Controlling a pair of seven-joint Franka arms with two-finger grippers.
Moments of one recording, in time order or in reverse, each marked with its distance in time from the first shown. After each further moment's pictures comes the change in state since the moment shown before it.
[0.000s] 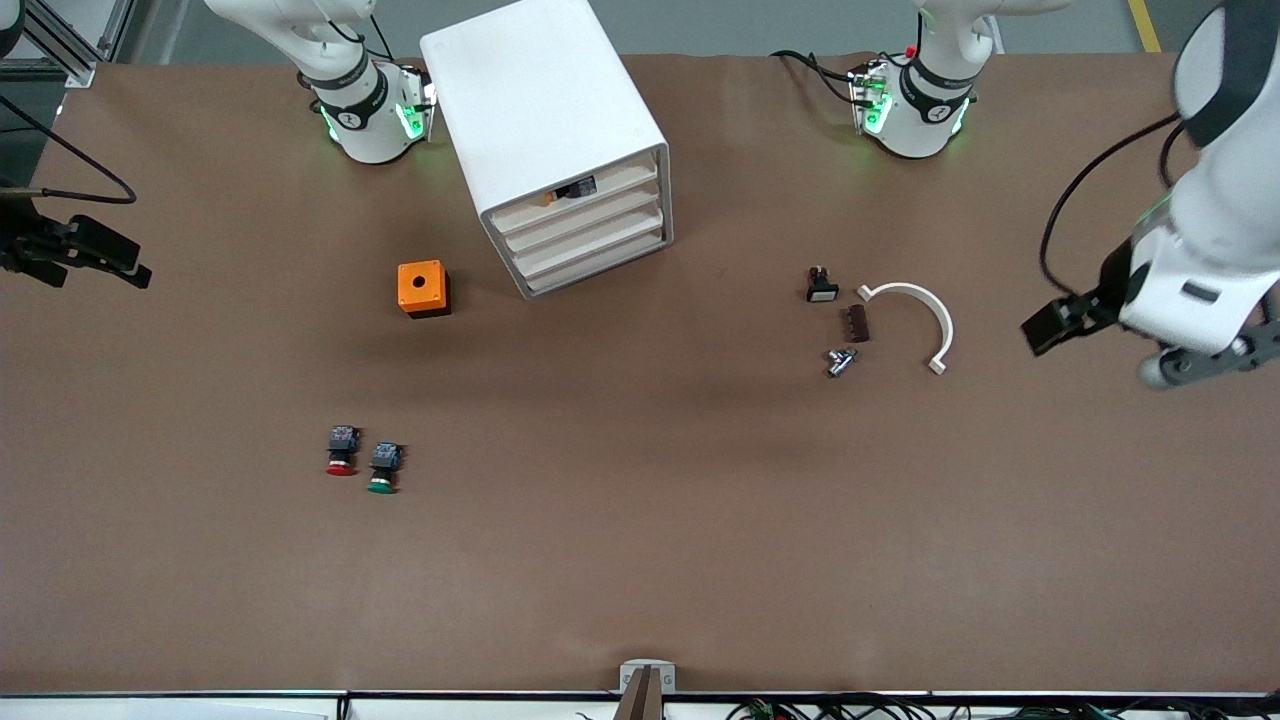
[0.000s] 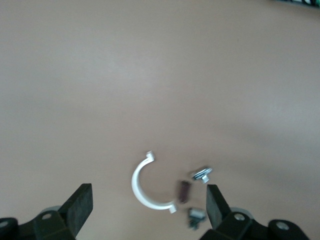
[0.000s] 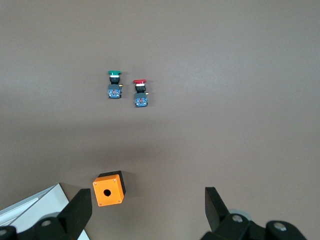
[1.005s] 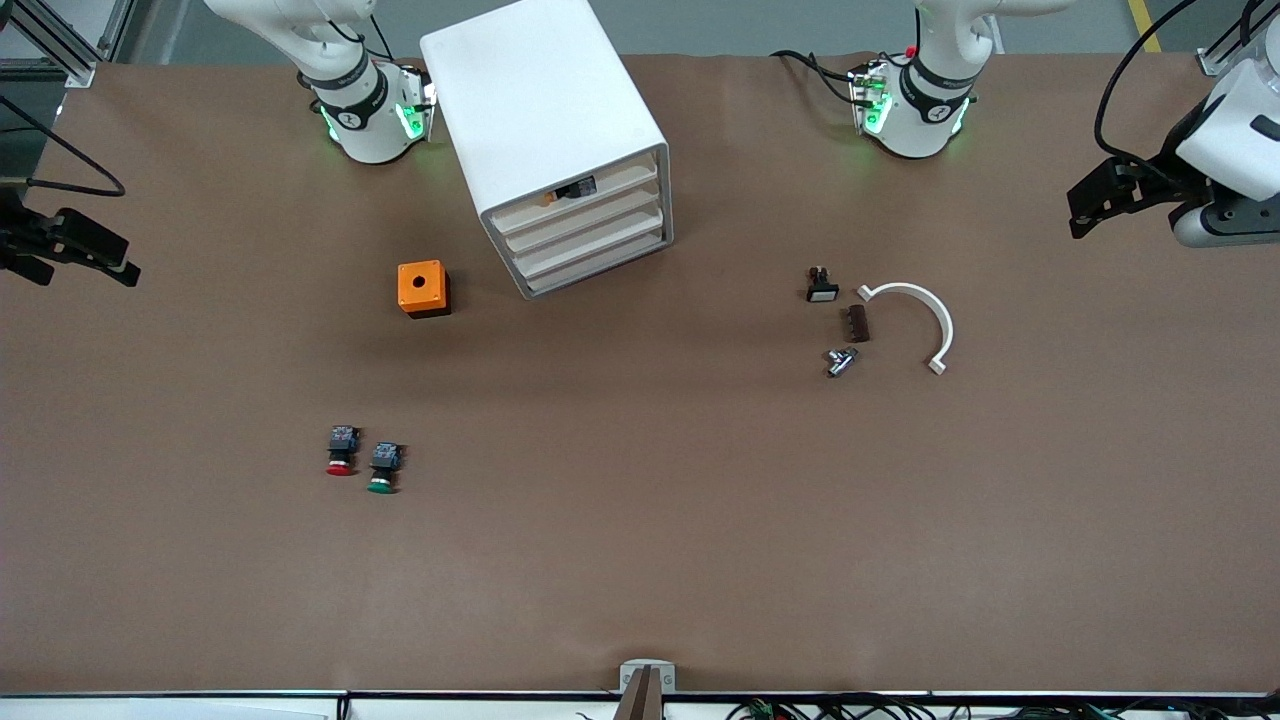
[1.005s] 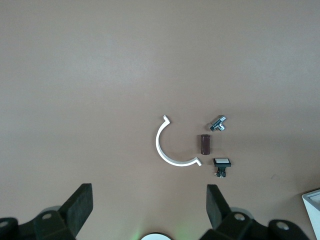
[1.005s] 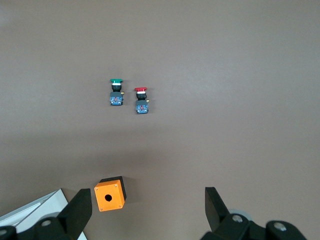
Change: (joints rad) left arm -0.019 -0.214 0.080 -0.177 -0.083 -0.065 0.245; right arm 0.000 -0.002 0.001 0.028 0.000 0.006 0.001
